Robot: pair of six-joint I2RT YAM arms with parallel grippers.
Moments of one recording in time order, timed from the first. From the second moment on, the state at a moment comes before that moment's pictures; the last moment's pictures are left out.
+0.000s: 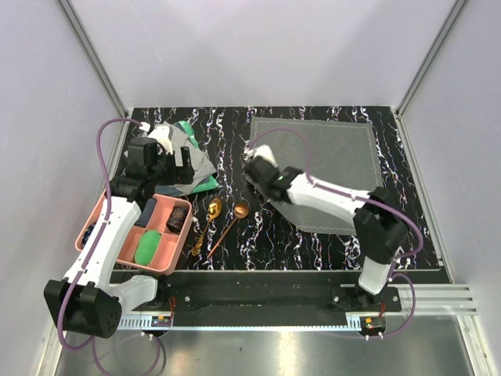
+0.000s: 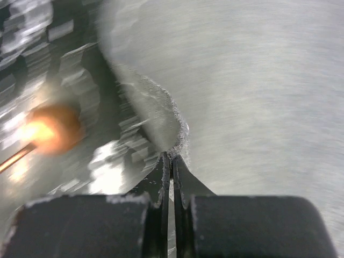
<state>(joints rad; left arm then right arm) -0.16 1.10 1.04 -0.57 0.06 -0.14 0.93 1.80 1.34 -0.54 0.53 0.30</state>
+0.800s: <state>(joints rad) -0.16 1.19 1.04 -0.57 0.09 -0.14 0.25 2.06 1.59 -0.52 0.32 -0.03</state>
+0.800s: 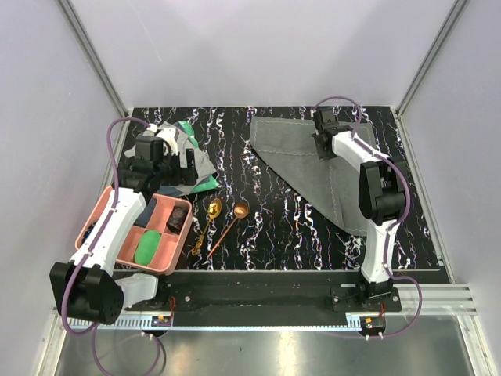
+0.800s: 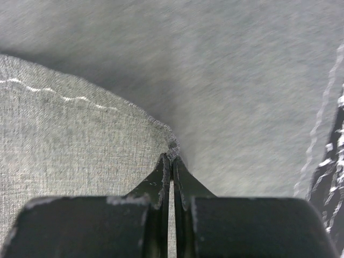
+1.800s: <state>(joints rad) -0.14 1.25 1.04 -0.58 0.07 -0.13 0.02 2.48 2.16 -0.52 0.42 -0.18</state>
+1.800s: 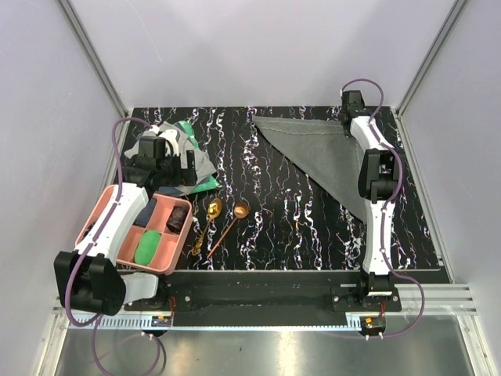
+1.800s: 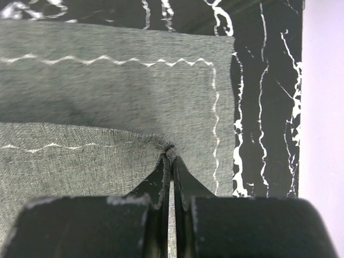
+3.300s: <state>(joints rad) -0.14 1.28 1.04 -0.58 0.06 -0.13 -0.06 2.77 2.58 -0.57 0.46 -0.22</state>
